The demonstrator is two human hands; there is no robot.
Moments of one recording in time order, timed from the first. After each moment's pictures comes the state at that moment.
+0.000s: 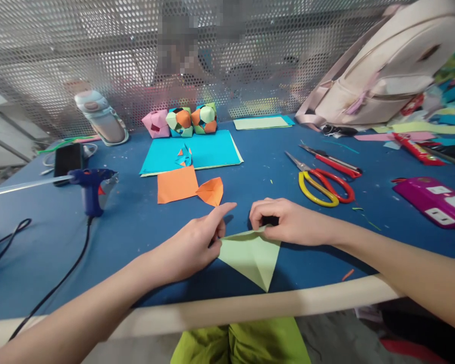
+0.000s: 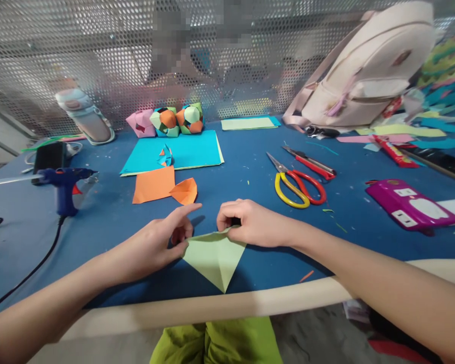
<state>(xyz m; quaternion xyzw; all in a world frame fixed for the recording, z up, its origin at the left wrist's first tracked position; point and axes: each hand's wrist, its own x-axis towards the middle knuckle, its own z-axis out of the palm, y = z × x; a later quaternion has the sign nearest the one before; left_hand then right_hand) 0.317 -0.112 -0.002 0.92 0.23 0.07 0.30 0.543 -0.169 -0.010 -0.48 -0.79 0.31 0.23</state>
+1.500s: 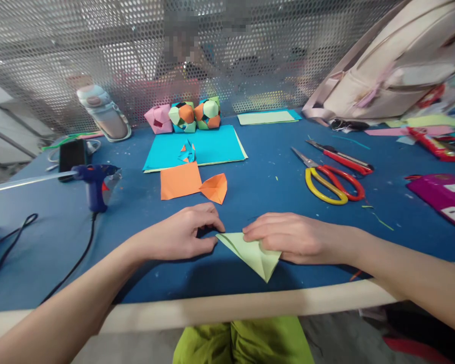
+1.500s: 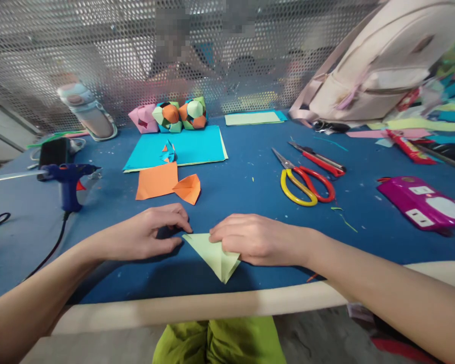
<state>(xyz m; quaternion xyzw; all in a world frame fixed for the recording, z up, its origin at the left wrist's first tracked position) 0.306 -0.089 0.010 0.94 0.16 0.02 0.31 0.543 -0.180 -0.022 -0.22 -0.94 0.10 0.25</state>
